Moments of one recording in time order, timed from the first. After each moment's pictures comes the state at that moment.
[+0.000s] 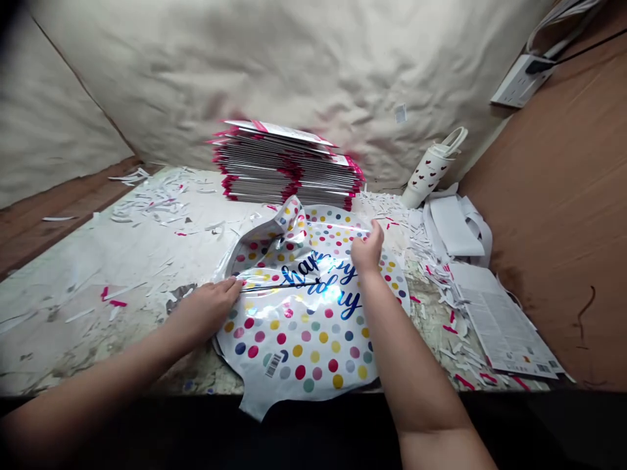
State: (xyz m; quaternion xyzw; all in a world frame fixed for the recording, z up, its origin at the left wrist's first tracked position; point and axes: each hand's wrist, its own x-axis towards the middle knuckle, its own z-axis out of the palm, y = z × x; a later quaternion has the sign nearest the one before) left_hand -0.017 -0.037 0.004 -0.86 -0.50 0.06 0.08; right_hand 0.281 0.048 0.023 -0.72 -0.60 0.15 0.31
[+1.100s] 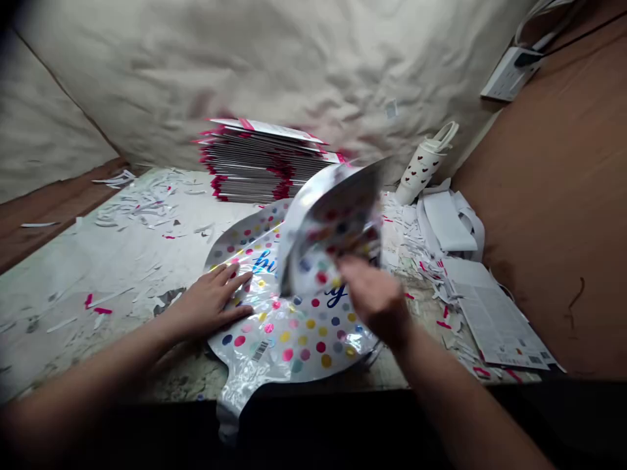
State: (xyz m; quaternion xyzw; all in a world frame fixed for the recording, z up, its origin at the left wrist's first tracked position) left_hand -0.020 -0.011 0.002 -0.84 -0.54 -0.01 -0.08; right_hand 0.316 -0.055 0.051 -0.36 -0.83 -0.26 0.34
